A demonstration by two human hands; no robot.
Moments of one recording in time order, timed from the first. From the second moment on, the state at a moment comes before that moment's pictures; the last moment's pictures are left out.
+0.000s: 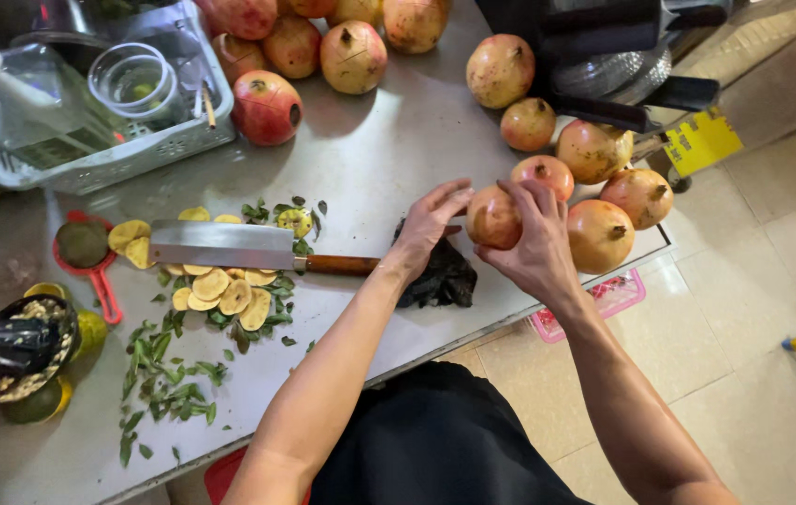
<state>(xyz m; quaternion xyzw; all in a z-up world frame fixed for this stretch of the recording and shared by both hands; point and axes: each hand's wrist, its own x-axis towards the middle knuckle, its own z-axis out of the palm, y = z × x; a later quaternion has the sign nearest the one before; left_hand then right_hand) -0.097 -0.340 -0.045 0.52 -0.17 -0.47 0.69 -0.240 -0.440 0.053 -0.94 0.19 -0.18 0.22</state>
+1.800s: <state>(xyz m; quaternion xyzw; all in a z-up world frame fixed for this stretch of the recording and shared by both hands) -0.031 -0.081 -0.042 0.37 0.12 0.11 0.91 -0.131 -0.253 0.088 -0.90 -0.14 0.03 0.41</state>
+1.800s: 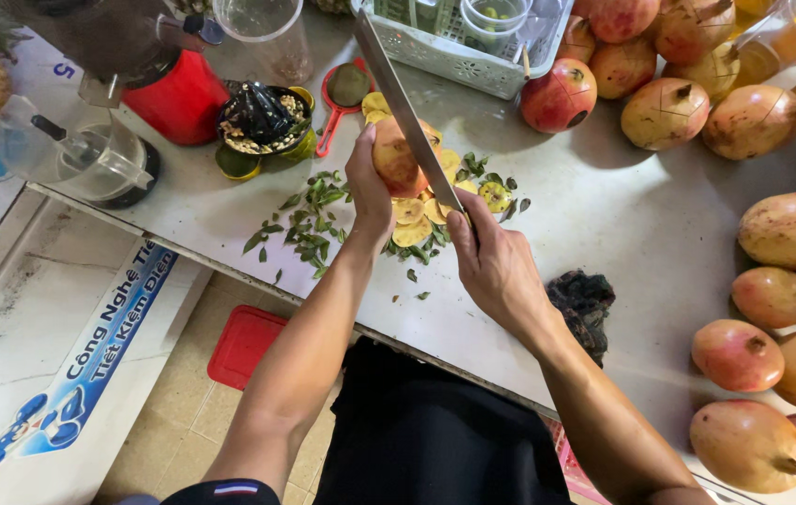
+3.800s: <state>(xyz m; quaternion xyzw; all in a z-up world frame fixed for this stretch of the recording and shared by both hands) -0.005 -0.017 0.001 0.40 0.19 0.02 0.90 -0.158 -0.300 0.097 -0.92 -0.09 0.15 0.34</state>
